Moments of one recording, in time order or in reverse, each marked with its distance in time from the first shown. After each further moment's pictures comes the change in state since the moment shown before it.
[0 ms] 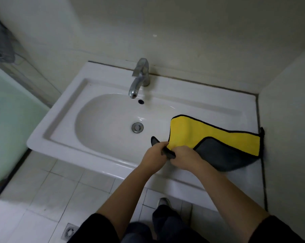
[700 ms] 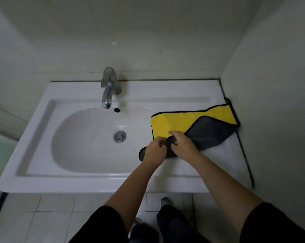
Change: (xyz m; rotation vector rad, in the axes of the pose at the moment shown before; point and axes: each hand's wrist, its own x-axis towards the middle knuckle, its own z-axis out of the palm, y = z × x) left_hand 0.015 0.026 0.022 -0.102 -0.081 0.031; right_hand -0.015 0.025 0.005 0.503 0.425 0.176
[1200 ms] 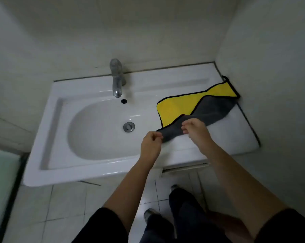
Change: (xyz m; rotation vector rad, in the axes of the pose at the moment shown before) left_hand -0.060 -0.058 -0.060 -0.216 0.073 -0.009; right_hand -0.065 -0.042 0.038 0.578 0.348 0.247
